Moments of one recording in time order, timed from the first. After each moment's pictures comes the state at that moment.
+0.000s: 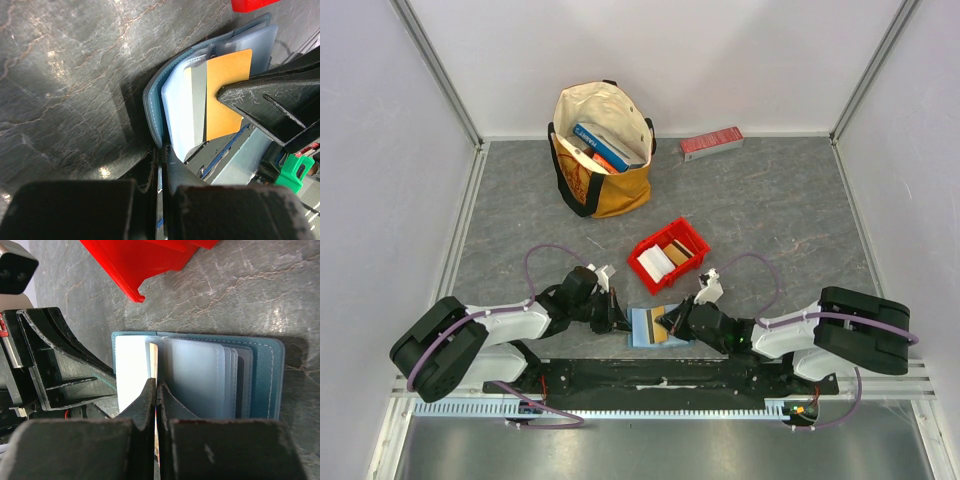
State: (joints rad) left arm -0.71 1.25 0.25 0.17 0.45 -0.89; right arm 1.22 1.41 0.23 0.62 0.36 1.29
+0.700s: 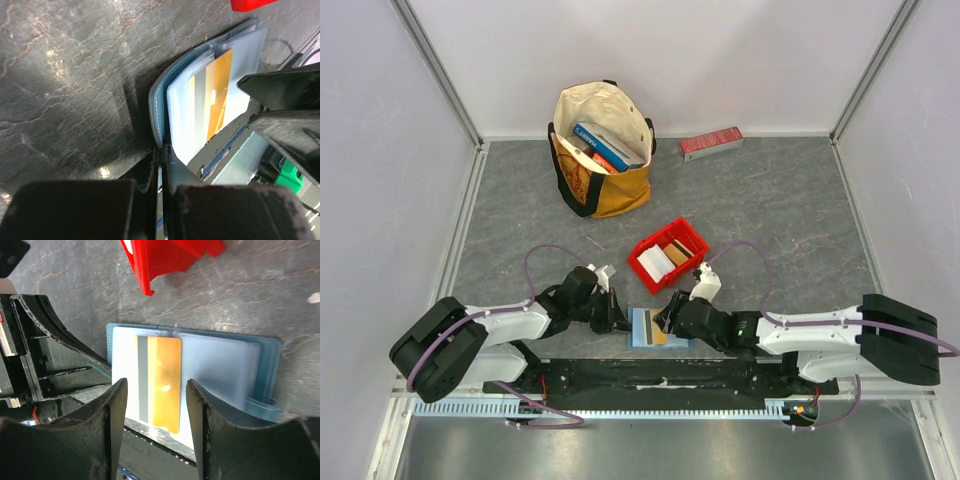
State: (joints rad) left arm -0.71 1.25 0.25 0.17 0.45 -0.89; right arm 1.26 1.27 0.40 0.17 0.43 1.22
